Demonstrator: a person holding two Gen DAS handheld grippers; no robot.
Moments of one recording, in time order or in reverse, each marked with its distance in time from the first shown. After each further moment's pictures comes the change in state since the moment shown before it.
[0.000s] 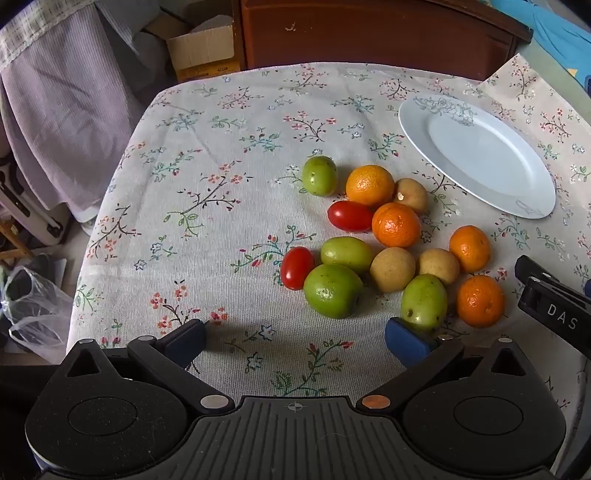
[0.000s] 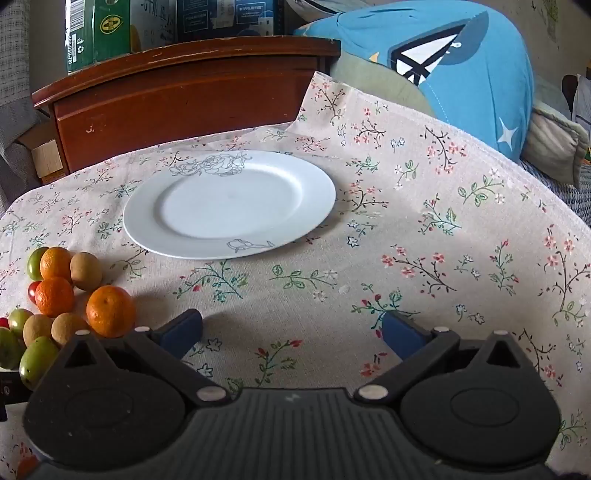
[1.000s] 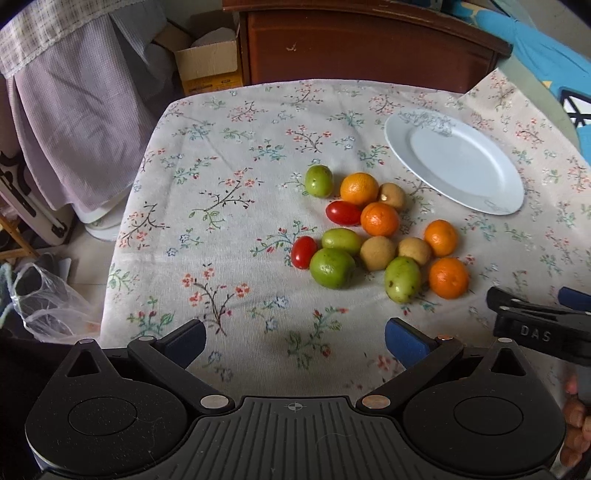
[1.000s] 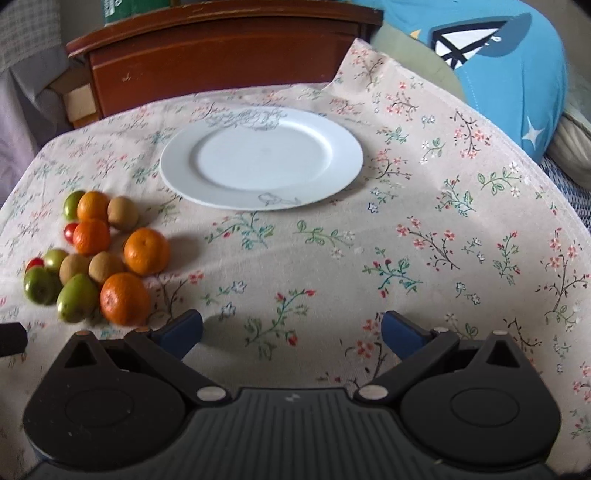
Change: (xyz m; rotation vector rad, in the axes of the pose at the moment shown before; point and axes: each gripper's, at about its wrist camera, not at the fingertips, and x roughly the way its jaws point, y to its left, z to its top) left arm -0.054 0.011 -0.009 0.010 -0.017 -0.041; right arm -0.023 -0.003 0.008 -0.136 0.207 0.068
